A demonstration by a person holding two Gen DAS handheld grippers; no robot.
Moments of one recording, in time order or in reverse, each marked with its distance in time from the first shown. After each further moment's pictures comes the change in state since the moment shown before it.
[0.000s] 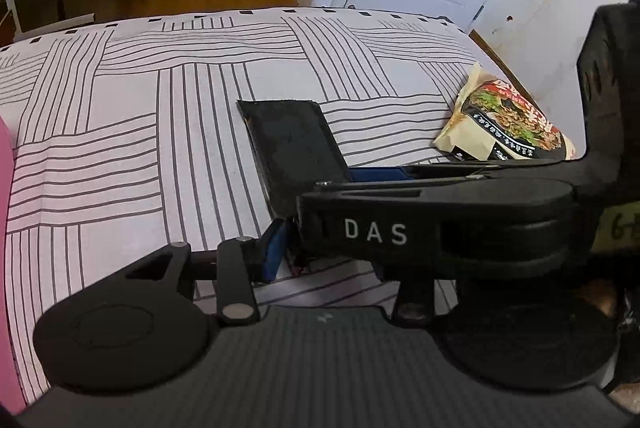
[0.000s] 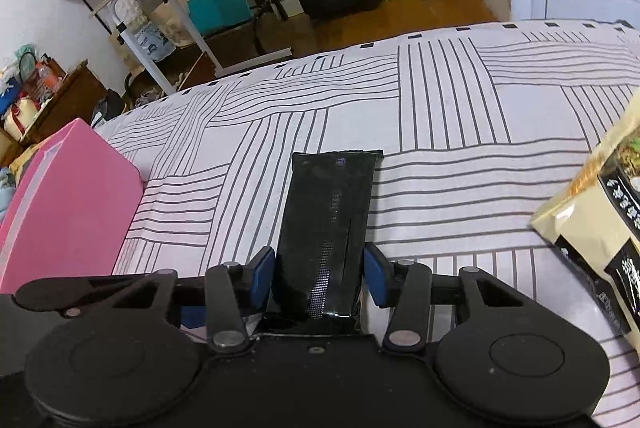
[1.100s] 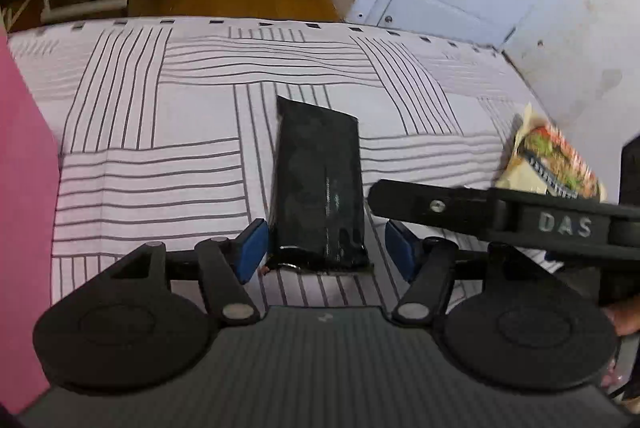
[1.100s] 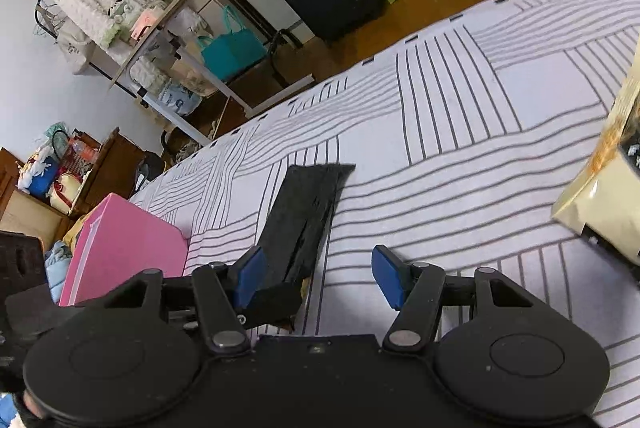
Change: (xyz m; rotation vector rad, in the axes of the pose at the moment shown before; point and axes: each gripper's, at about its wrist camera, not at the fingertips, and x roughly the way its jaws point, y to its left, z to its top) left arm -0.002 0.052 0.017 -0.068 -0.011 0.048; right arm 0.001 -0.027 0.003 0.195 -0.066 0.191
